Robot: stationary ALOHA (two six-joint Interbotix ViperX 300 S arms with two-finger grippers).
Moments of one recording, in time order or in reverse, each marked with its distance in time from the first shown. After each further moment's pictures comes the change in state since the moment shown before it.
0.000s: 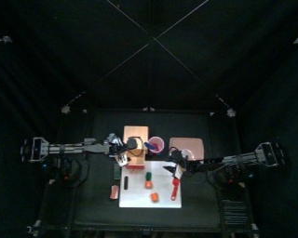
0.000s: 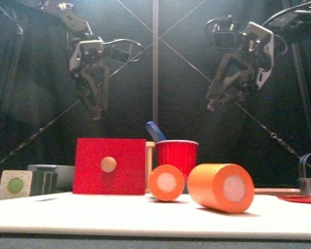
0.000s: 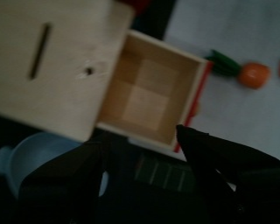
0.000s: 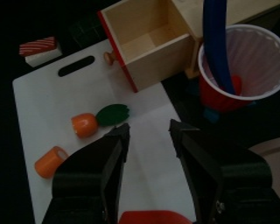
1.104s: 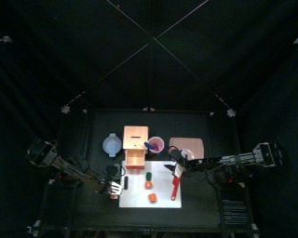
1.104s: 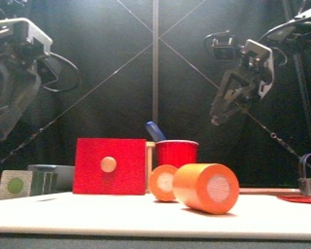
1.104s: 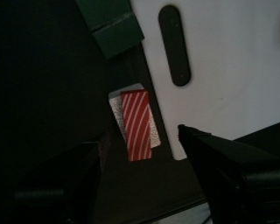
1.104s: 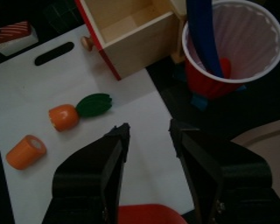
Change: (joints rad) left arm -0.600 0.152 0.178 -0.023 -0.018 -1.470; right arm -0.034 0.029 0.029 0.002 0.000 0.000
